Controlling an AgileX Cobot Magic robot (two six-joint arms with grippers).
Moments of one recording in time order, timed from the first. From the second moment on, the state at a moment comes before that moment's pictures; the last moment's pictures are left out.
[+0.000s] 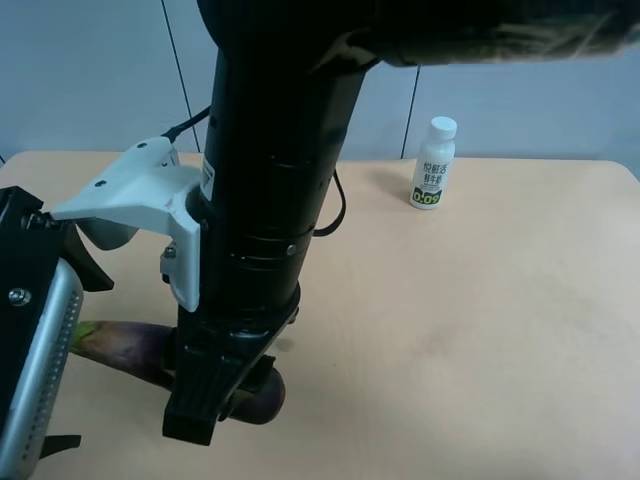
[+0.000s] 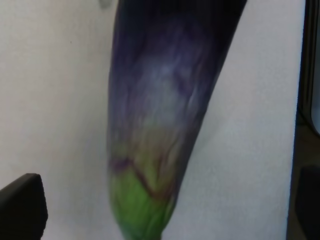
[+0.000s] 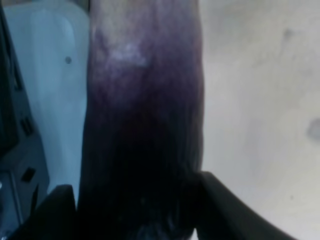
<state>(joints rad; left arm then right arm) -1.04 0.96 -0.70 0.17 0.96 0.49 1.08 1.76 -1.42 0.32 1.12 -0.49</state>
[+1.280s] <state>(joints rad) -1.04 1.00 -0.70 0.19 0.92 0.51 1.08 1.81 -1.45 0.38 1.03 -0.51</state>
